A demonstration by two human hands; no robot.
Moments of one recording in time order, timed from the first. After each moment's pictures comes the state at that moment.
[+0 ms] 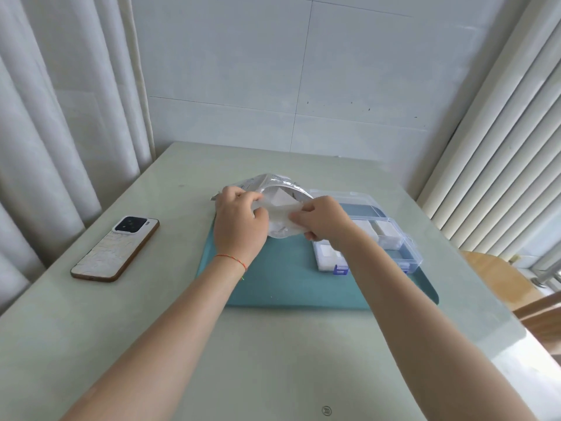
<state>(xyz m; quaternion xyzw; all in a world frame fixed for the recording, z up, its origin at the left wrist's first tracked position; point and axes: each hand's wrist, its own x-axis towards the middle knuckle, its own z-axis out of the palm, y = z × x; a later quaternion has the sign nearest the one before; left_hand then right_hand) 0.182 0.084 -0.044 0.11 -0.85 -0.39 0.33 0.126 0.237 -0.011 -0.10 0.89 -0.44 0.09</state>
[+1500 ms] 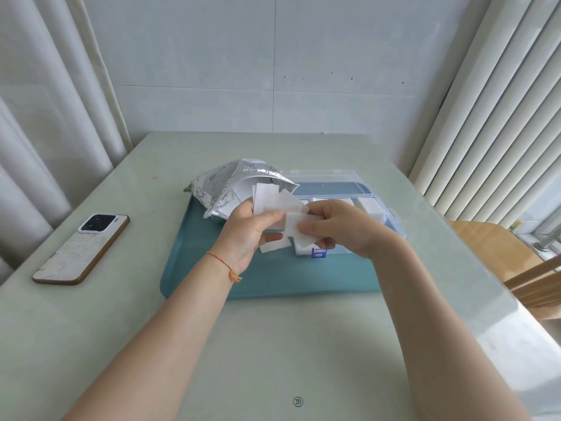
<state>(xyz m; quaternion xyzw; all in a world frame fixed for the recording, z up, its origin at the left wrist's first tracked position) 0.183 0.137 -0.055 0.04 -0.62 -0.78 0.03 0.144 0.324 -0.027 -0.23 0.80 -0.51 0.20</state>
